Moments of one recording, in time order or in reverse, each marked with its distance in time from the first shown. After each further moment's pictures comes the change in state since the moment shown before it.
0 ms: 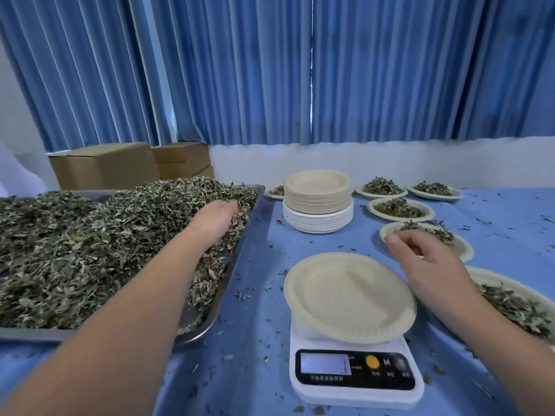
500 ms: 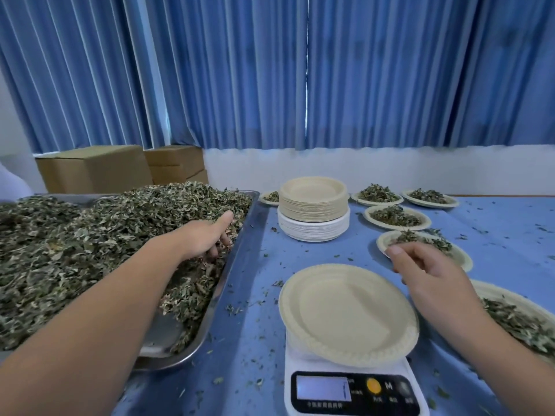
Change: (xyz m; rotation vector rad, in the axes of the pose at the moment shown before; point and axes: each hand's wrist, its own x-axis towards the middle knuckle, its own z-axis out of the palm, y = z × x) left_hand 0.019 -0.019 -0.015 0.376 -0.262 0.054; right_hand 0.003 0.000 0.001 0.066 0.038 0.017
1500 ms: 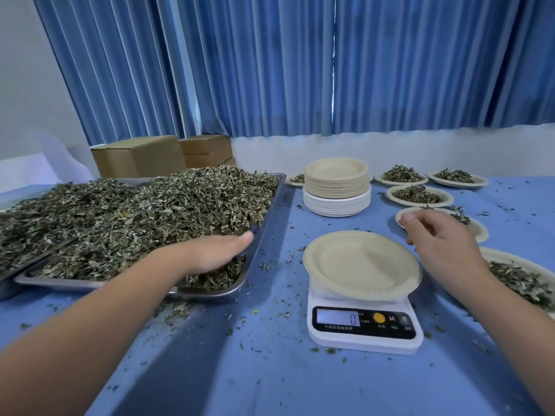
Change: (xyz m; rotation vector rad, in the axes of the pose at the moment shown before) left_hand -0.124 -0.016 0.010 0.173 -0.206 0.023; right_hand -0.007 -0.001 -0.004 -0.053 0.000 -0.064
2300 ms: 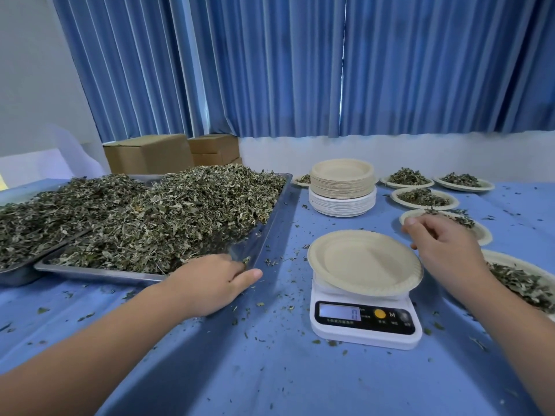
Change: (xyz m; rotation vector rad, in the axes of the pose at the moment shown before) left_hand -0.053 0.004 0.039 0.379 0.219 0.123; right_hand -0.003 0.001 -0.002 -0.090 -0.026 -0.048
